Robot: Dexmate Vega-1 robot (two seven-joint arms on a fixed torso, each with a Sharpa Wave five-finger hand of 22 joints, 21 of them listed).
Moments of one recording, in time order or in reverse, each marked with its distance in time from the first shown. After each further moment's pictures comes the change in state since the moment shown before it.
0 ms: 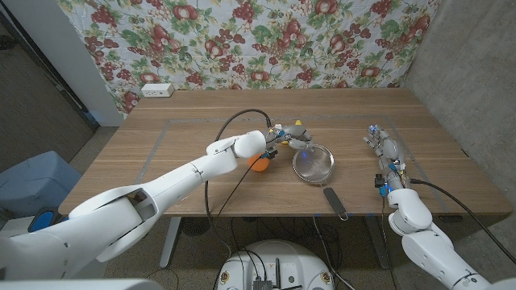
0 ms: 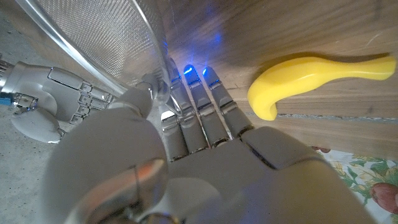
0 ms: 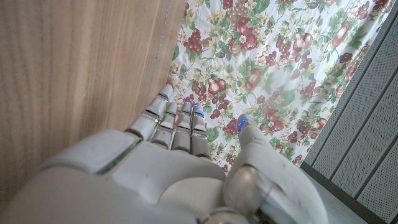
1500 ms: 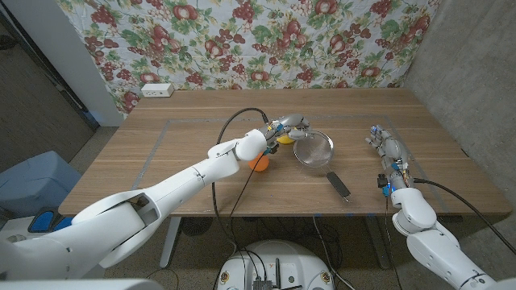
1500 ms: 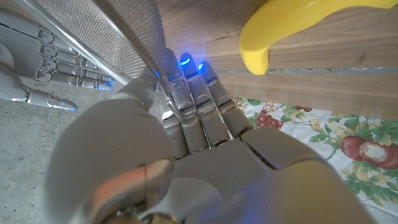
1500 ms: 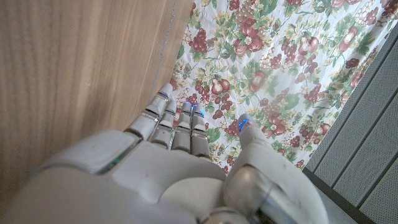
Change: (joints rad) left arm 0.028 -0.015 -0.036 -0.004 0.032 -0.013 0.205; left_hand 0.115 -0.036 -0.056 0.012 -0.020 0.022 0.011 0.090 0.097 0.051 0.026 0.101 0.185 0.086 -0.014 0.061 0.080 0.017 -0.014 0.091 0.040; right arm -0.028 -0.037 0.018 -0.054 -0.017 -0.065 -0.034; right_hand -0.011 -0.011 -0.007 -0.007 0.000 0.000 0.000 -0.004 0.000 0.000 0.000 0.000 0.000 0.040 0.021 0.005 -0.004 0.018 0.018 -0.007 0.000
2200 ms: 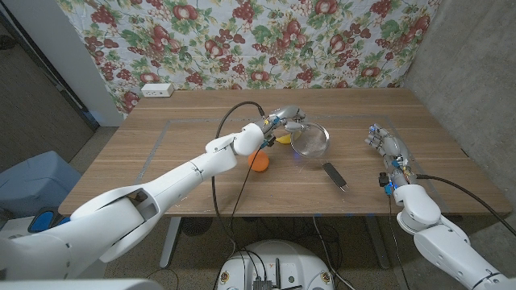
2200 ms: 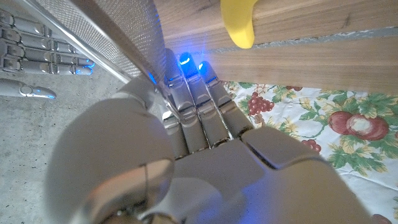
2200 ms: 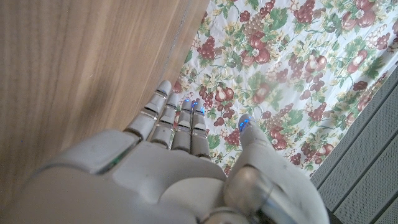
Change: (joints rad) left arm -0.020 0.004 -0.015 0.013 0.019 0.003 0.038; left_hand 0.011 -0.002 -0.010 0.002 -0.003 0.000 0.000 0.013 0.001 0.000 0.000 0.011 0.034 0.001 -0.006 0.000 0.014 -0.005 0.005 0.015 0.005; right arm -0.031 -0.048 0.021 -0.093 -0.033 -0.156 -0.051; right_hand 0.000 0.000 -0.003 -0.003 0.000 0.020 0.005 0.005 0.000 0.038 0.009 0.004 0.005 0.084 0.002 0.035 0.007 0.029 0.029 0.000 0.005
